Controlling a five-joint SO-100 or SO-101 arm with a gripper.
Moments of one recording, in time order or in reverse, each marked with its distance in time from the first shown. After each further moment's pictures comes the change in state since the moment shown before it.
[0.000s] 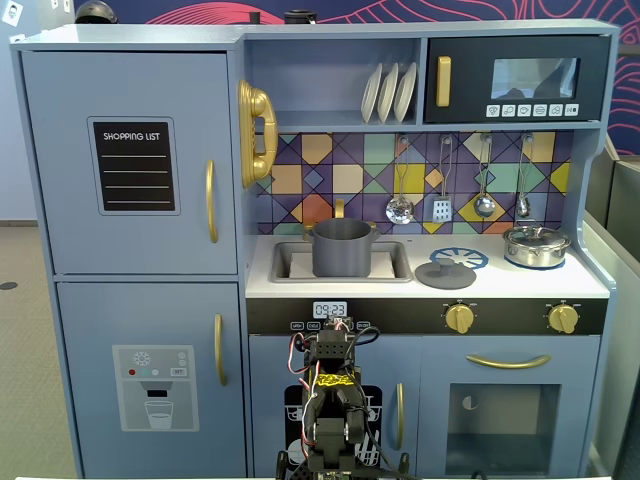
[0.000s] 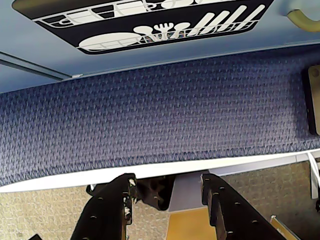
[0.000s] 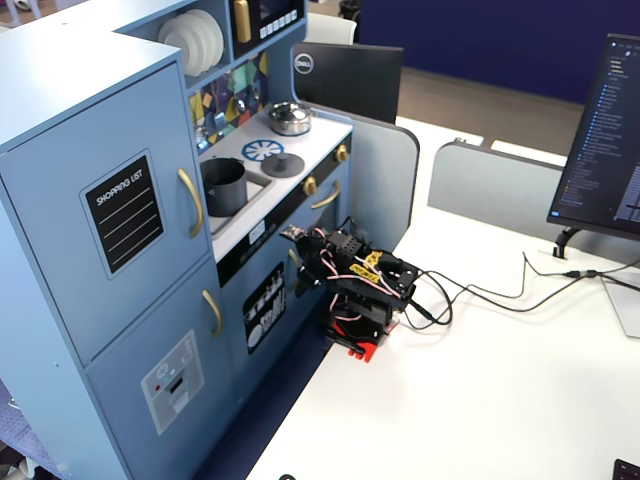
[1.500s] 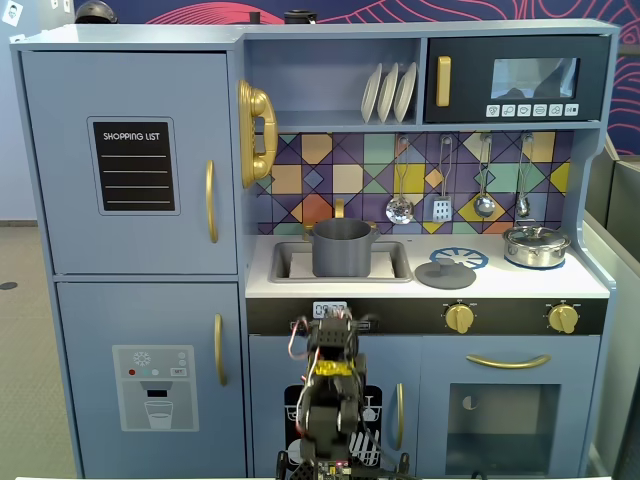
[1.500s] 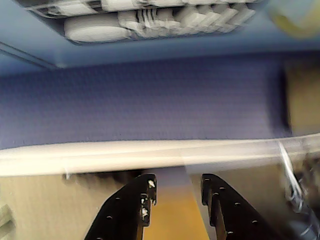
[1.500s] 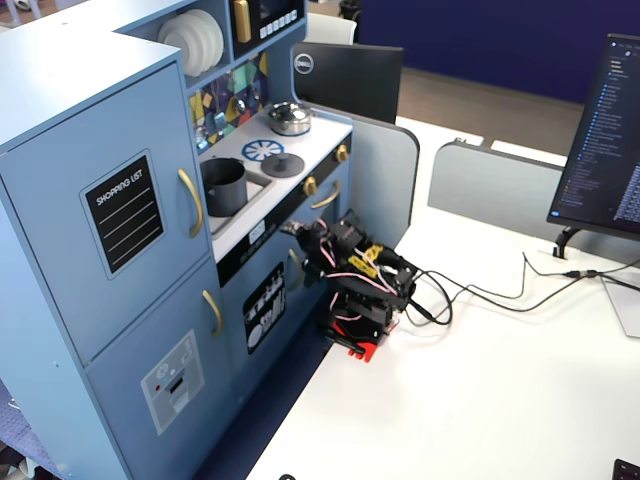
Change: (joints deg) arm 4.7 -9.9 -15.9 0.2 -10.5
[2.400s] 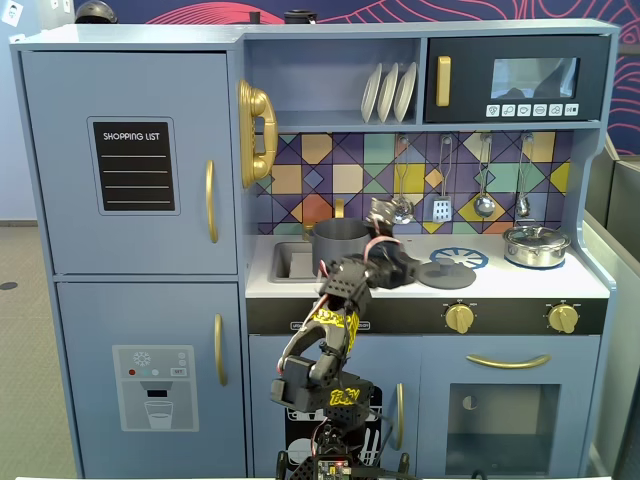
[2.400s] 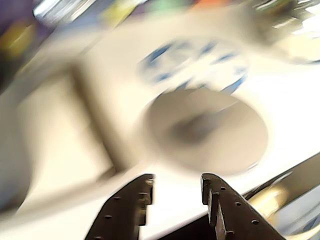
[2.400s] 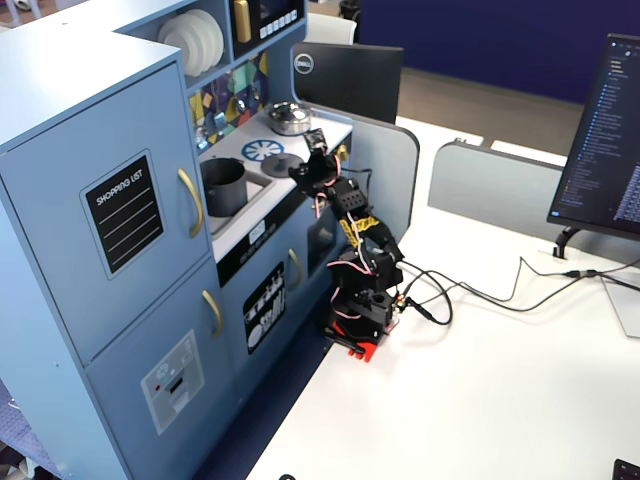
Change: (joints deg) arm 26.5 -17.4 -25.7 -48.9 4.0
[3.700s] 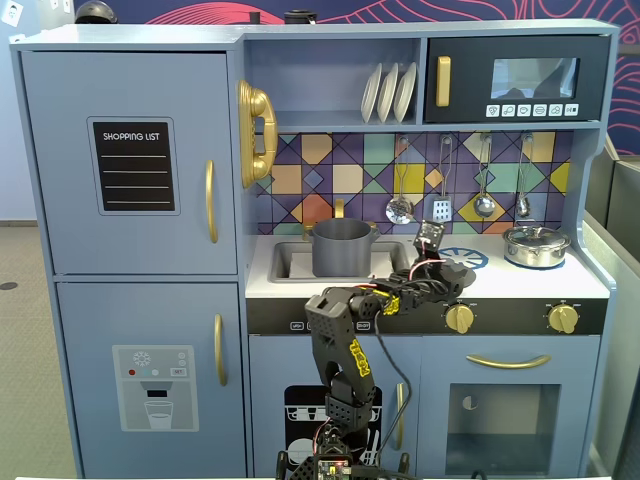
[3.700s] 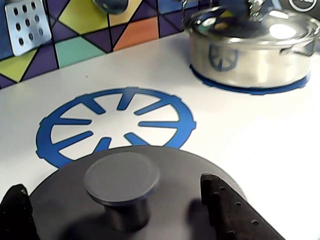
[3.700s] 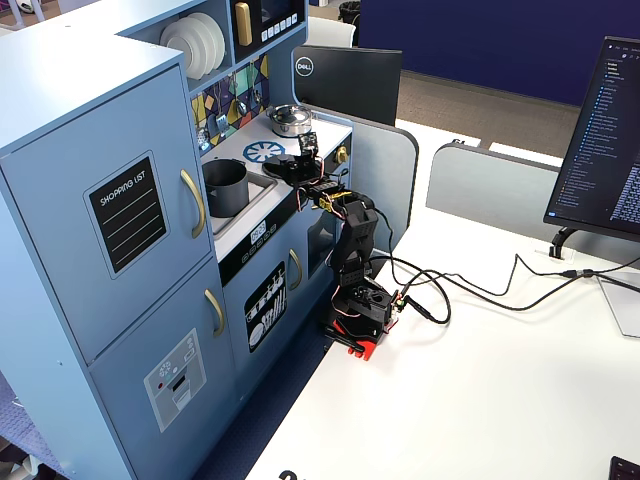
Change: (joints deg) arm 4.7 -48.3 -6.0 -49.0 3.1
